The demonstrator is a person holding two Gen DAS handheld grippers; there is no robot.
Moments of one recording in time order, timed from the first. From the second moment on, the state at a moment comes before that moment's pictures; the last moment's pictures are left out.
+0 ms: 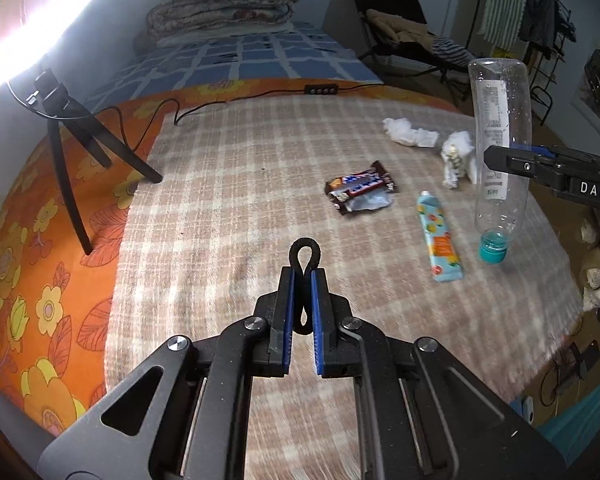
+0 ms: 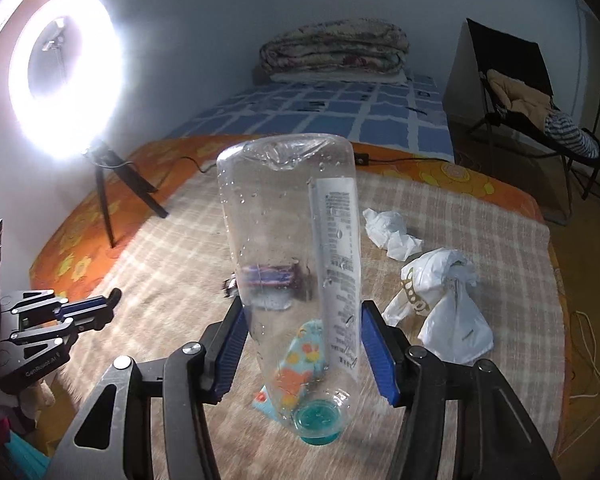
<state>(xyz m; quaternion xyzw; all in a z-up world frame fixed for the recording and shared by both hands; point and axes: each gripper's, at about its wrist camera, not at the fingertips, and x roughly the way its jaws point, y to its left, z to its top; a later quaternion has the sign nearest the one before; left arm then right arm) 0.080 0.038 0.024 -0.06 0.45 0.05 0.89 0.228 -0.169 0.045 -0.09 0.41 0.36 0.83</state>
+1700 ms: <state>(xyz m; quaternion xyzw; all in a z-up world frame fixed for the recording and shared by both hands) -0.112 -0.068 -0.066 -0.04 0.55 -0.04 0.83 -0.034 -0.222 -0.065 -0.13 0.54 0.47 0.68</state>
